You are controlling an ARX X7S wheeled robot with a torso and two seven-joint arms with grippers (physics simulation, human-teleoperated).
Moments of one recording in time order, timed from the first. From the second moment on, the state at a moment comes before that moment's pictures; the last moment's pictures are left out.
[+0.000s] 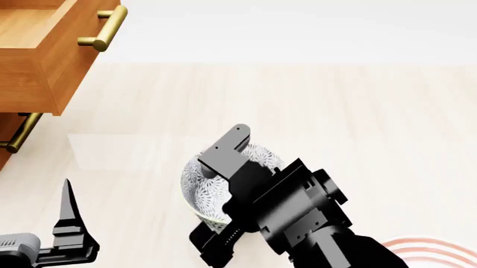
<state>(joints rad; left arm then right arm) -0.12 -0.30 0.23 0.29 -0.25 -0.06 -0.42 1.28 0.01 -1.19 1.19 0.55 0.53 -0.73</state>
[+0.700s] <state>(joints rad) -0.13 -0.30 0.24 0.27 -0.26 -0.05 -0.43 1.26 0.01 -1.43 1.24 0.76 0.44 -0.69</state>
